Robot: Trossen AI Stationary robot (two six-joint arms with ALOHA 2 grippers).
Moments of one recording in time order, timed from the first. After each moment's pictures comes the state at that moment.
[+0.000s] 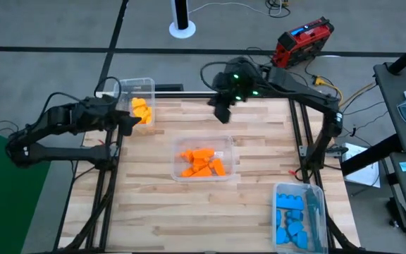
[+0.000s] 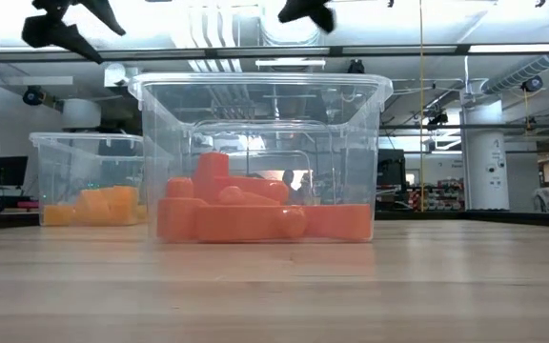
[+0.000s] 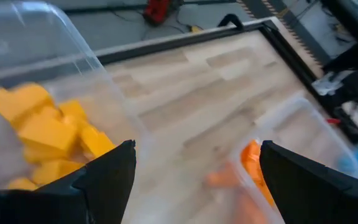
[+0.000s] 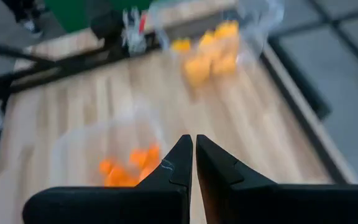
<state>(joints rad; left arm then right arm) 0.25 0.70 1.09 -1.07 -0.32 -0.74 -0.30 1.78 2.08 -0.99 -0.16 0.07</state>
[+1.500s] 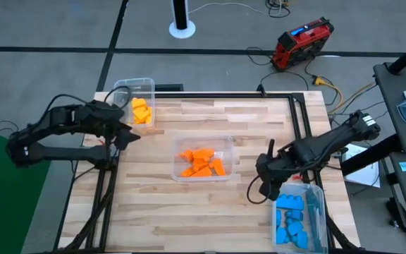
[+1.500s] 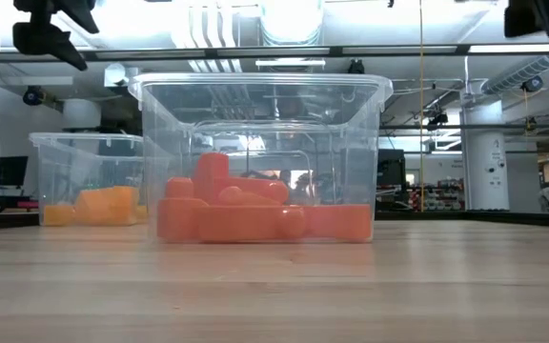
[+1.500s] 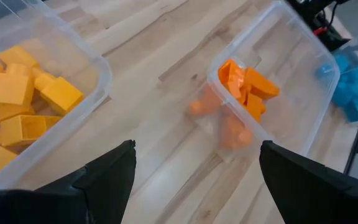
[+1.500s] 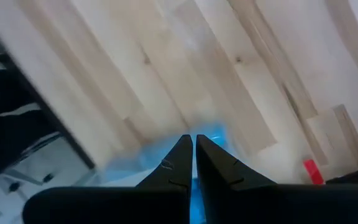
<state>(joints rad) 0.24 0.70 1.08 -1.19 -0.03 -0.63 0.40 1.38 1.28 -1.25 -0.14 1.00</state>
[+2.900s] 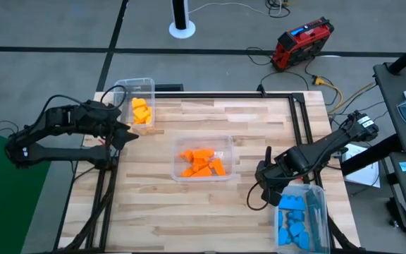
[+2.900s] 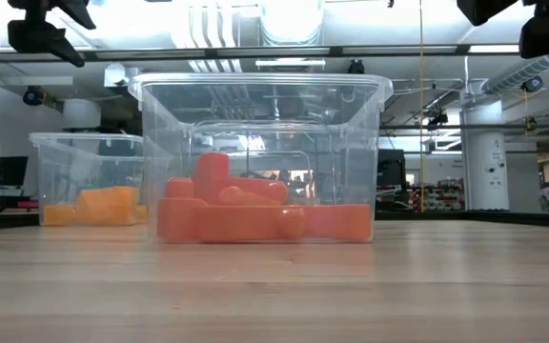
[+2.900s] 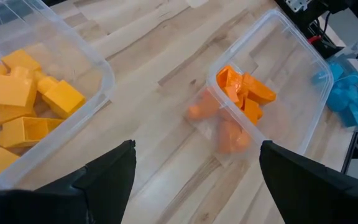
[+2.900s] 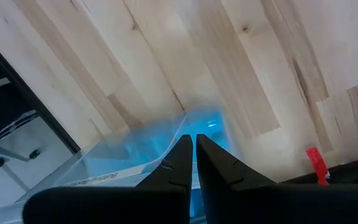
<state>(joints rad) 0.24 0.67 1.08 -1.19 -0.04 -0.64 0.47 1.41 1.20 -1.23 -0.23 1.00</state>
